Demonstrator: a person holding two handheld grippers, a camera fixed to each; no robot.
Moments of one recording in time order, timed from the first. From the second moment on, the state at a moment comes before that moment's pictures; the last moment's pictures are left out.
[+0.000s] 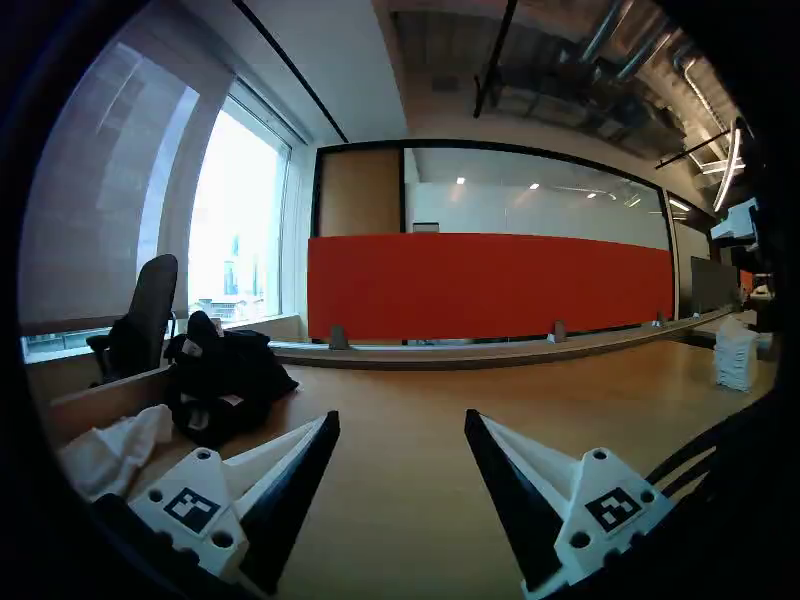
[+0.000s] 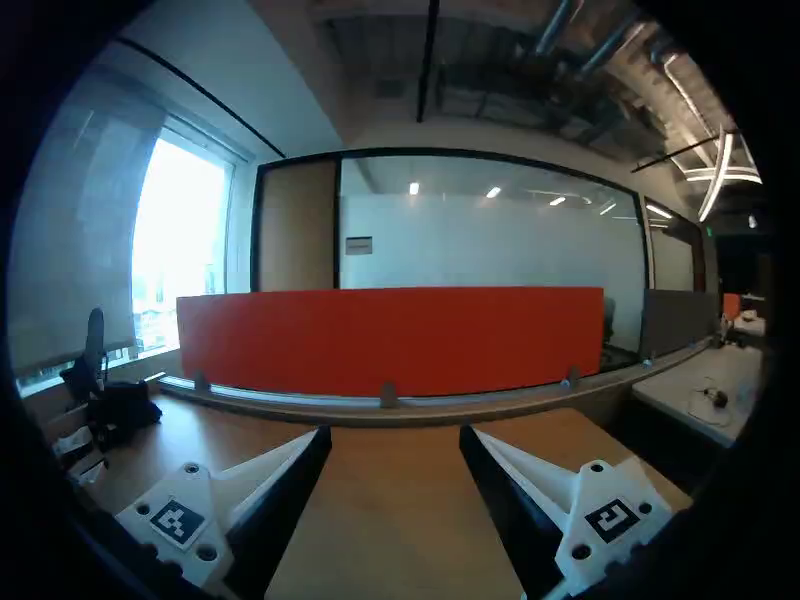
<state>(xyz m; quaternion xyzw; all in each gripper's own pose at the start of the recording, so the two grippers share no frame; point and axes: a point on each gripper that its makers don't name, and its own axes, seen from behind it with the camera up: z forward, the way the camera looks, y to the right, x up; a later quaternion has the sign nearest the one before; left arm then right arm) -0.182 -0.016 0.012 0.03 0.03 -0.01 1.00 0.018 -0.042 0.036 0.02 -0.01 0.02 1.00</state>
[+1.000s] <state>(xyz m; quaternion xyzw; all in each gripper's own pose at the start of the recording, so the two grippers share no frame) -0.182 -0.015 0.012 0.03 0.03 -0.01 1.00 -0.031 -0.010 0.025 0.01 0.01 0.01 1.00</state>
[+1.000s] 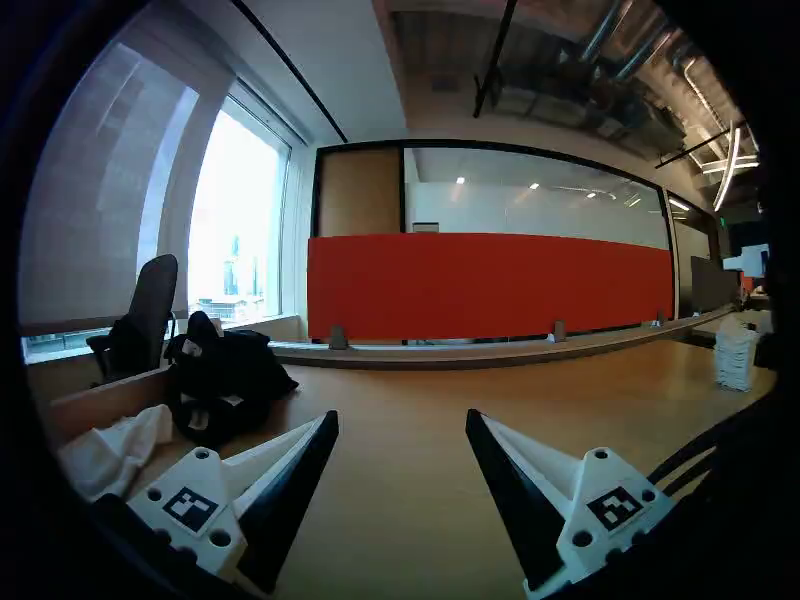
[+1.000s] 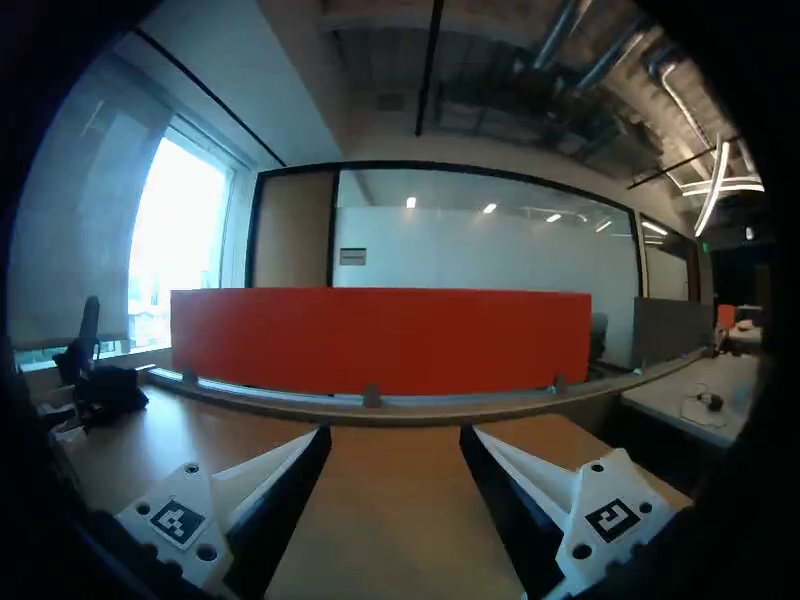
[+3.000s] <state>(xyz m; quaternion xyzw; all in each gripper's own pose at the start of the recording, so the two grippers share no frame) -0.180 -0.013 0.011 0.03 0.03 -0.01 1.00 -0.139 0.007 0.010 0.01 0.01 0.02 1.00</state>
